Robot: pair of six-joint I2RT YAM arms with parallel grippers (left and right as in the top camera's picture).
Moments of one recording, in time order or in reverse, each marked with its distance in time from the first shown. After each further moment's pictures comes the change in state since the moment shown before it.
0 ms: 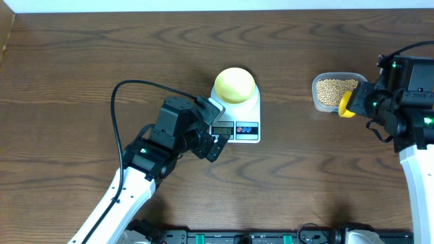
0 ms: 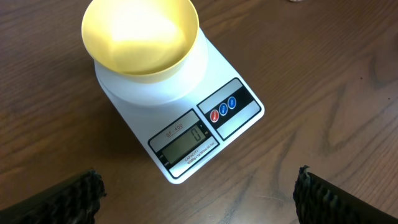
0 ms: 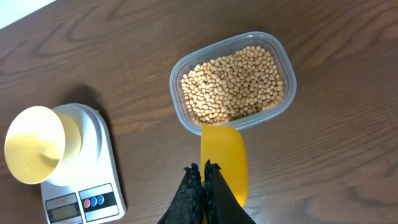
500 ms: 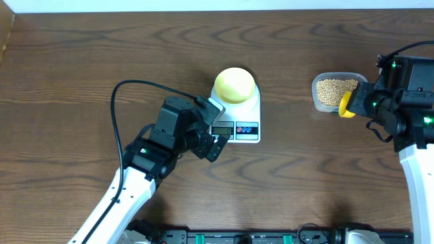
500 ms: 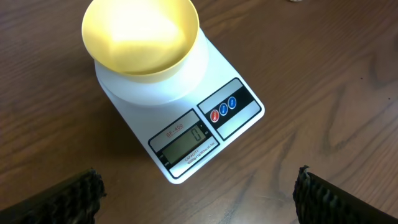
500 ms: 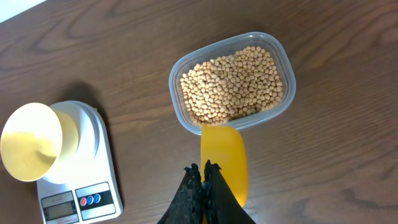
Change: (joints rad) left arm 0.000 0.000 0.000 0.000 -0.001 0.000; right arm 0.000 0.003 0.000 -0.001 0.000 -0.021
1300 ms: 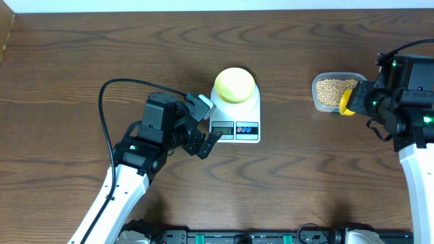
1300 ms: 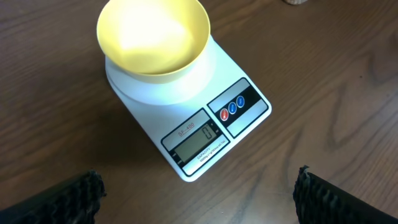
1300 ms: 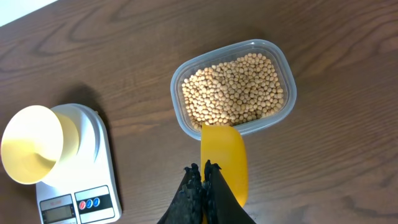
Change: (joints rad) left arm 0.116 0.000 0.000 -0.012 0.112 0.095; right arm 0.000 0.003 0.000 0.020 0.000 -0.012
